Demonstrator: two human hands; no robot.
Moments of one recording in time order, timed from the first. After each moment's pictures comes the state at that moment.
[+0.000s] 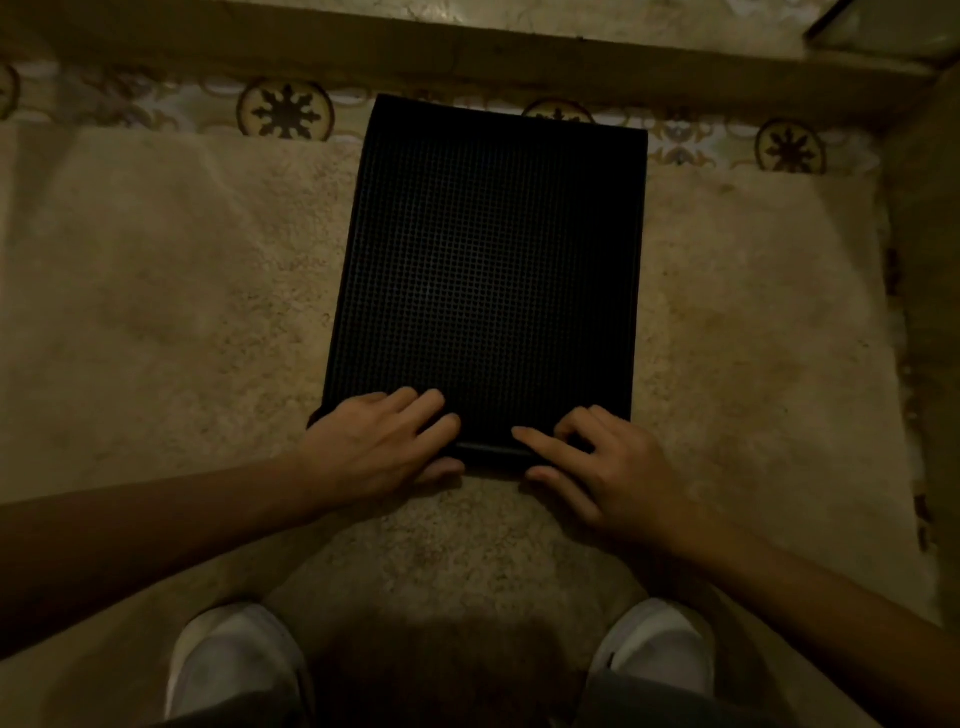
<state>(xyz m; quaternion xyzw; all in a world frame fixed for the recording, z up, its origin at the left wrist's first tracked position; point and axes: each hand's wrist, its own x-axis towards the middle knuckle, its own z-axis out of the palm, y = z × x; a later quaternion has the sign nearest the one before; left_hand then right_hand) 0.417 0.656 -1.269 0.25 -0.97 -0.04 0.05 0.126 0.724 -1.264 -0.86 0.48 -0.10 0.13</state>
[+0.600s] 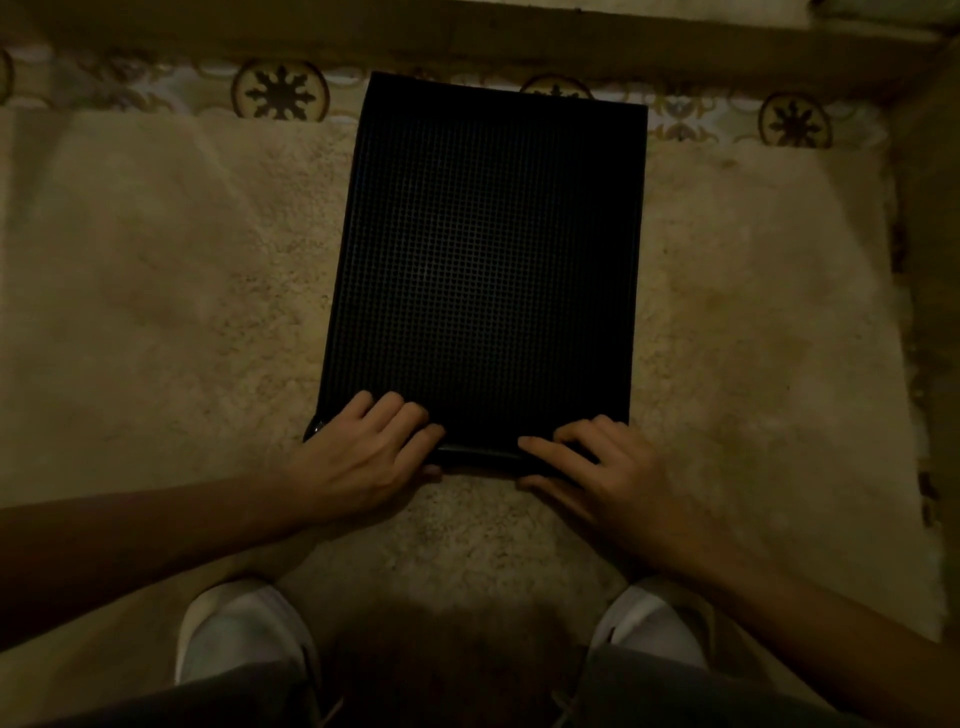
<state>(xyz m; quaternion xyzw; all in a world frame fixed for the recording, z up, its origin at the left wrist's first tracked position) 0.433 0.684 -1.281 0.24 -0.97 -0.02 0.06 0.134 0.757 -1.270 -0.84 0.51 -0.15 0.10</state>
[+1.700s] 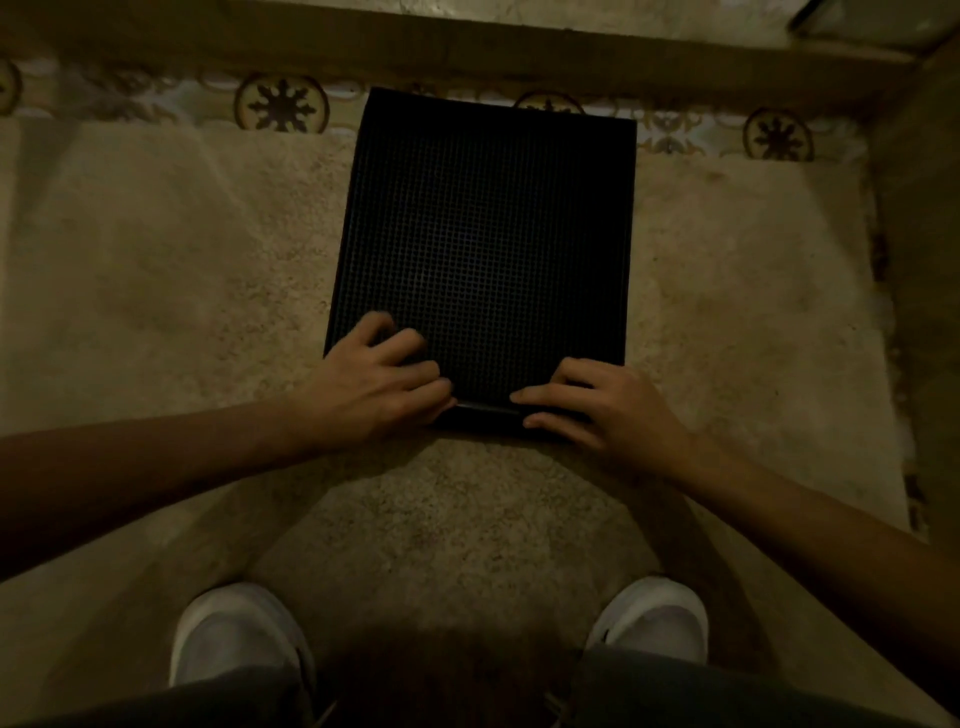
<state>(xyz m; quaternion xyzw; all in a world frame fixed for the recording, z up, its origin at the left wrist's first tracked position) 0.418 0.629 -1.255 0.18 -0.97 0.01 0.17 0.116 0.687 -1.256 -0.86 0.45 -0.14 0.21</state>
